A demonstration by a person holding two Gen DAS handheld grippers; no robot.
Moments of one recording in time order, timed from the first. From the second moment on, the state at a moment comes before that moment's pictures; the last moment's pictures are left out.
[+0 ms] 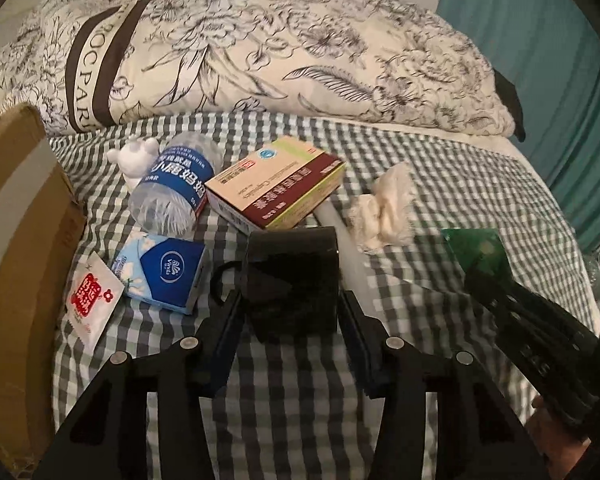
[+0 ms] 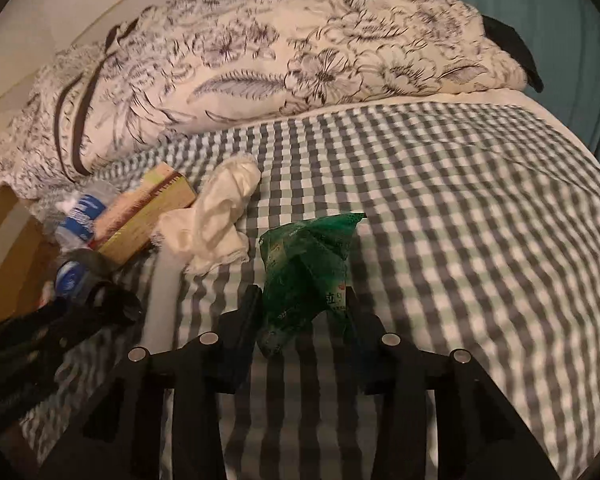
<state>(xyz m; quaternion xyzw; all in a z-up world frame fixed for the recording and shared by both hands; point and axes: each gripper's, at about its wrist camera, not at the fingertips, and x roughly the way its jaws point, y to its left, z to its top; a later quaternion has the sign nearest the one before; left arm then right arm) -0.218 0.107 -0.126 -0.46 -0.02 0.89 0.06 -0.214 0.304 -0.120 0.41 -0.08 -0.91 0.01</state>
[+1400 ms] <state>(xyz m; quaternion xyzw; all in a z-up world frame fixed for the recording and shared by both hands) -0.219 0.109 -0.125 -0.45 -0.01 0.89 0.04 -0.137 0.324 -0.107 0.41 -0.12 -0.90 0.01</state>
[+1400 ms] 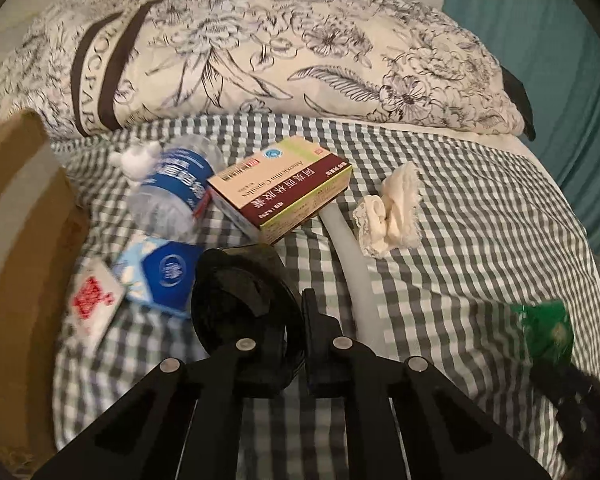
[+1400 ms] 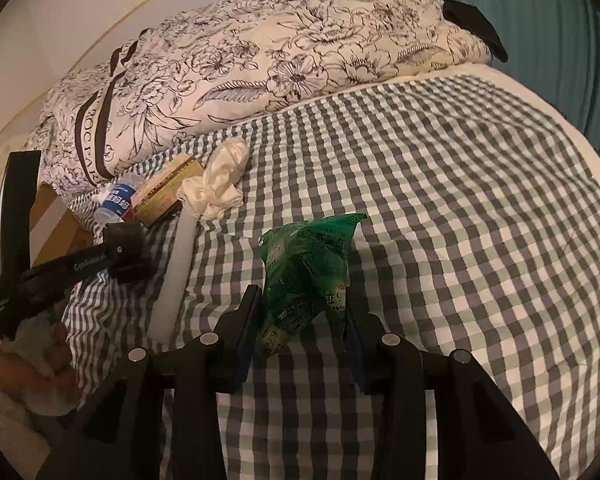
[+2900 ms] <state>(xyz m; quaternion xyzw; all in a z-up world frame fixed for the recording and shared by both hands) -0.055 -0.116 0.075 -0.33 -0.03 0.94 -0.04 -0.030 0.064 0.090 0.27 0.01 -0.95 0.16</state>
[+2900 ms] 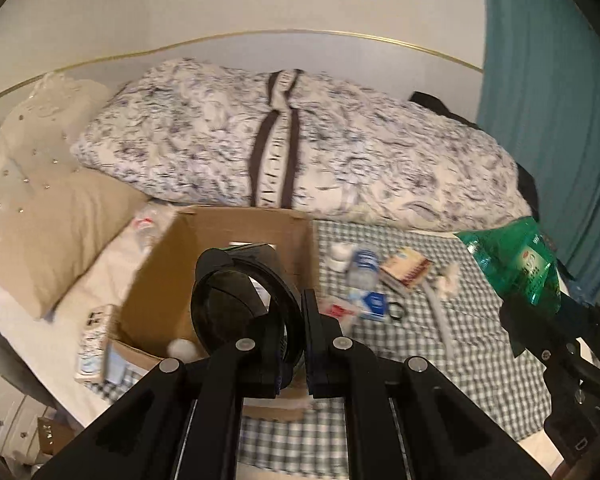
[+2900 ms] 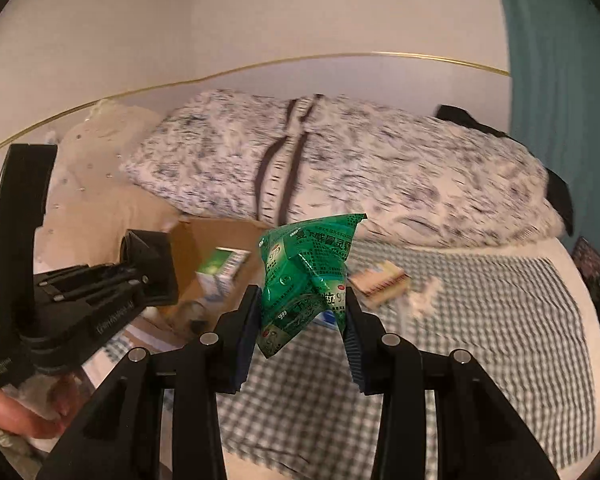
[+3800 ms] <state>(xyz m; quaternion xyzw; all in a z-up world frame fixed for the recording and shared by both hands) -0.127 -0.220 -0.006 -0.38 -0.07 0.91 -0.13 -0.132 -0.071 0.019 0.30 0.10 -0.93 0.19</state>
